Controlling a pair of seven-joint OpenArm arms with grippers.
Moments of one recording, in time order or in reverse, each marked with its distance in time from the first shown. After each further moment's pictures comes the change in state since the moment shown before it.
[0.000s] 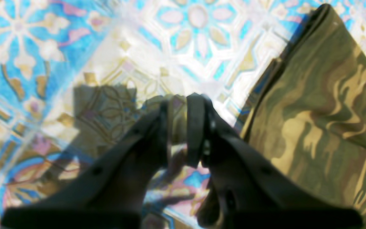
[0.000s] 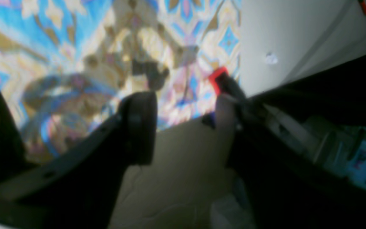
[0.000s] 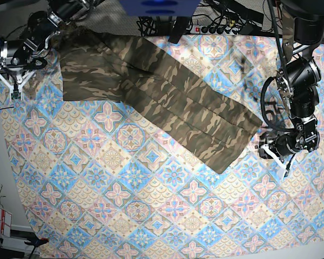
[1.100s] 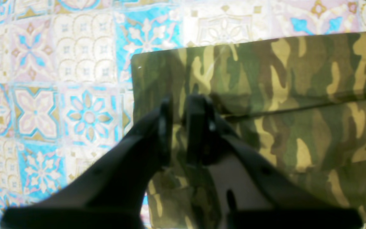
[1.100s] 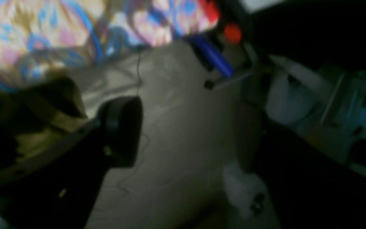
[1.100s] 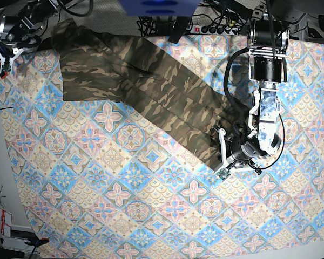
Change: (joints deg) left arm 19.5 10.3 24.8 56.8 0.2 -0.7 18.0; right arm -5.9 -2.4 7.8 4.3 4.0 -0.2 -4.9
